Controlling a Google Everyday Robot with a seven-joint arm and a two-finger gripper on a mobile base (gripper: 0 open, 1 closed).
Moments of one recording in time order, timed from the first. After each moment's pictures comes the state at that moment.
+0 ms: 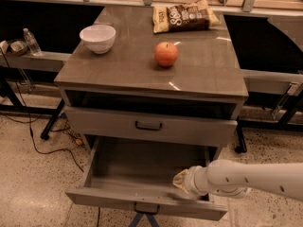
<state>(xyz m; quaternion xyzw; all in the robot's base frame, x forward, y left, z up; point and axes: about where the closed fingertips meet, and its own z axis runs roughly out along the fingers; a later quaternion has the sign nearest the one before) 0.478 -0.110 0.441 -0.51 0.80 0.12 0.28</state>
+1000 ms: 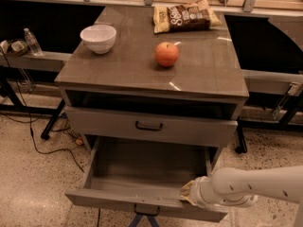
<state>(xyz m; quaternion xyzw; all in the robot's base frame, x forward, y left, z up) 0.431 -0.135 0.412 -0.52 0.81 0.12 0.22</state>
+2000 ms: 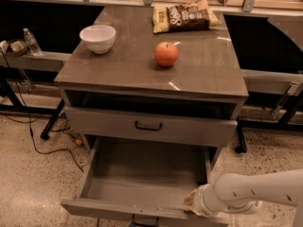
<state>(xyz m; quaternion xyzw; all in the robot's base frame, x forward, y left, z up) 0.406 -0.144 0.408 -0.53 0.82 0.12 0.19</state>
